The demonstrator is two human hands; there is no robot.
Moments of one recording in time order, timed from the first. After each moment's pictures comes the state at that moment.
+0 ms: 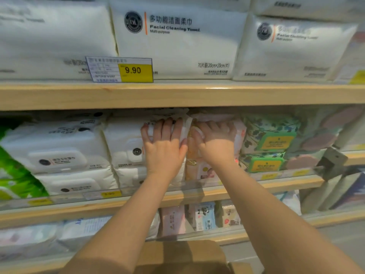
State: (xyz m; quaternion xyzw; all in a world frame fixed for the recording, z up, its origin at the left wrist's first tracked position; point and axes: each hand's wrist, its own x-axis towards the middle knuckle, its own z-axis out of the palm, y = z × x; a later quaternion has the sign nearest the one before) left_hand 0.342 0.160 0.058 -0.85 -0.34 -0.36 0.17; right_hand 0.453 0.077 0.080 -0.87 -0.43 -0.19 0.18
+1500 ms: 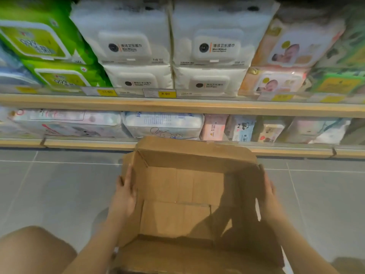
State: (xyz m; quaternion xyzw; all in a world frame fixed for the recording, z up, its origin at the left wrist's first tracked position) left_hand -0.026 0.090 -0.186 -0.75 -0.58 -0.02 -0.31; right_hand 0.313 -0.168 -0.170 -0.90 -0.27 0.27 0.21
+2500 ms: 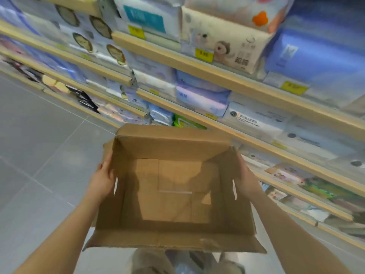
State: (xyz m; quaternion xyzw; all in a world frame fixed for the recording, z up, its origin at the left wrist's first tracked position) left_hand -0.268 0.120 0.348 -0.60 -0.76 -0.07 -0.25; right_hand 0.170 0.052 0.327 -0.75 -0.54 0.34 0.16
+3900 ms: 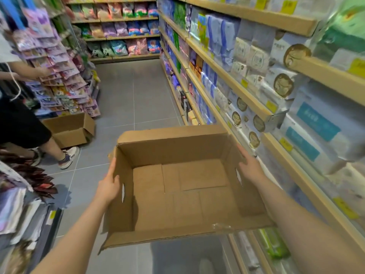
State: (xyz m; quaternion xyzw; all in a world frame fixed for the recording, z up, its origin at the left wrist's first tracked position) left_hand -0.425 0.014 0.489 -0.23 -0.92 -0.30 -0.12; right_hand -0.117 0.335 0.523 -0.42 -0.79 0.41 0.18
